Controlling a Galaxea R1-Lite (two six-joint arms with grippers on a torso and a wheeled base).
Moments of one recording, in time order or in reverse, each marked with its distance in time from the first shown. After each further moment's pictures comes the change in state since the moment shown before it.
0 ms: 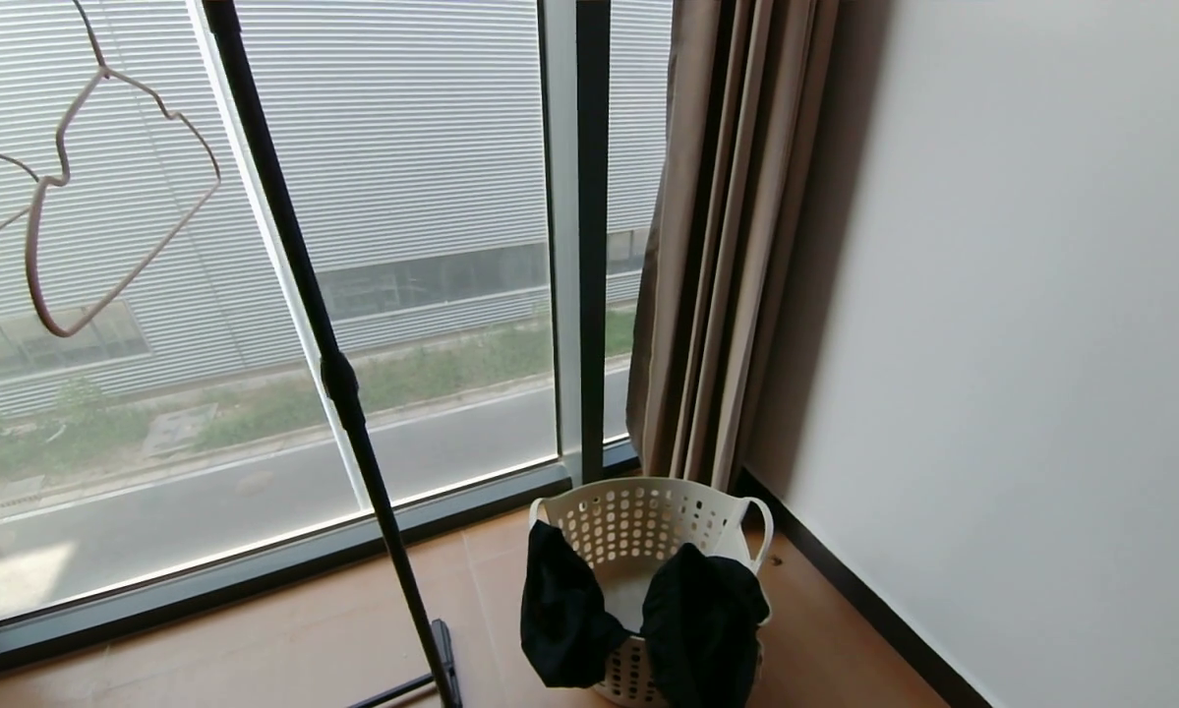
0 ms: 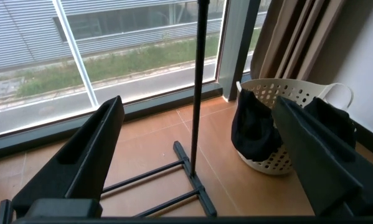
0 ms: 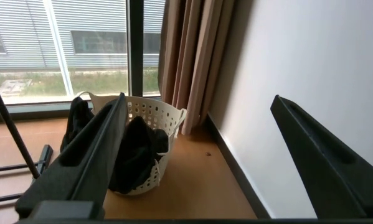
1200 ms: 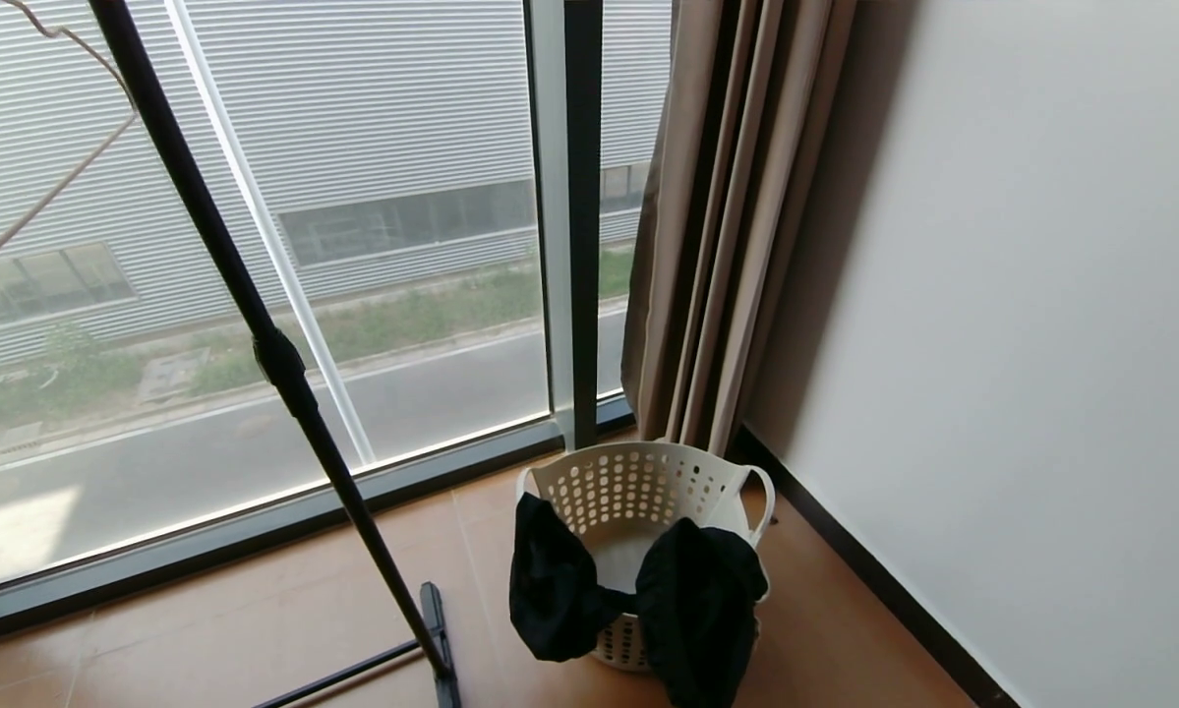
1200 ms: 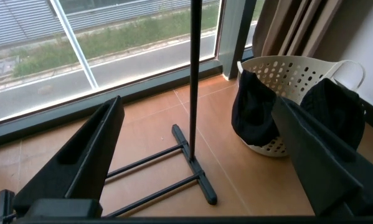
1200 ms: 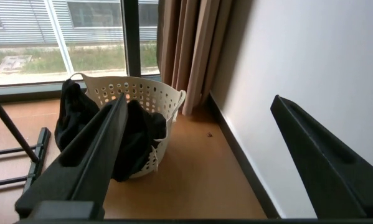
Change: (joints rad) left arm -0.001 0.000 0.001 0.001 -0.001 0.028; right arm -0.001 0.000 0.000 0.000 0.000 0.001
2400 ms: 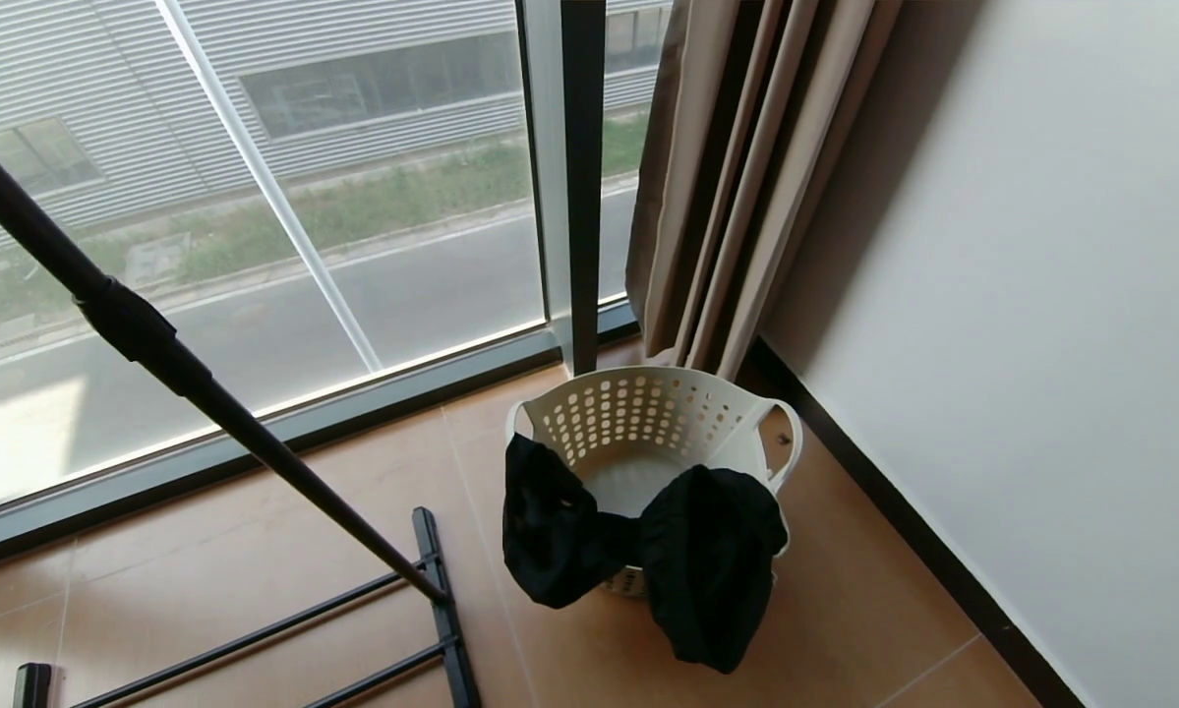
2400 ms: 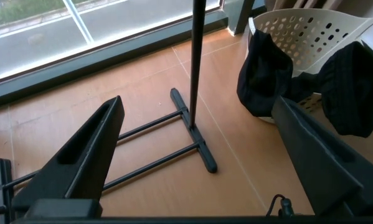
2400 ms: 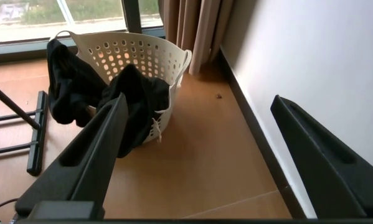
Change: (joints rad) left arm -0.001 0.001 0.000 -0.001 0.000 0.000; right arm 0.000 0.000 0.000 0.000 0.000 0.001
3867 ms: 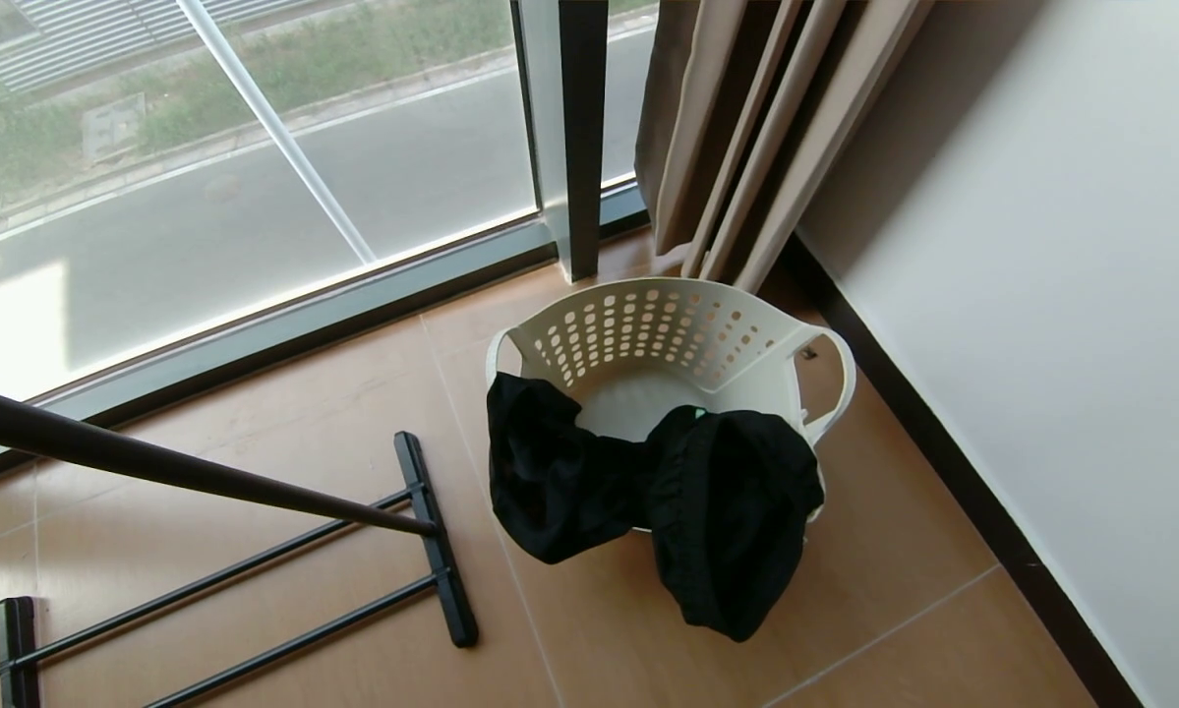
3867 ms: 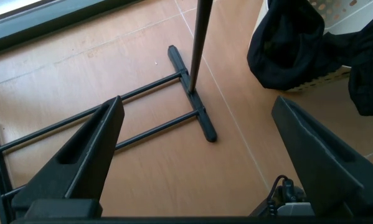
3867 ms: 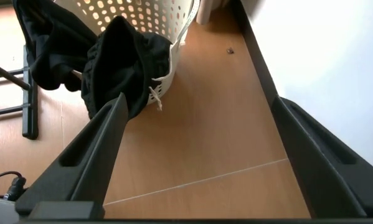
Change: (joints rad) left arm 0.002 0.000 -0.001 0.000 0.001 -0.028; right arm 0.000 0.000 0.000 0.003 0.007 -0.021
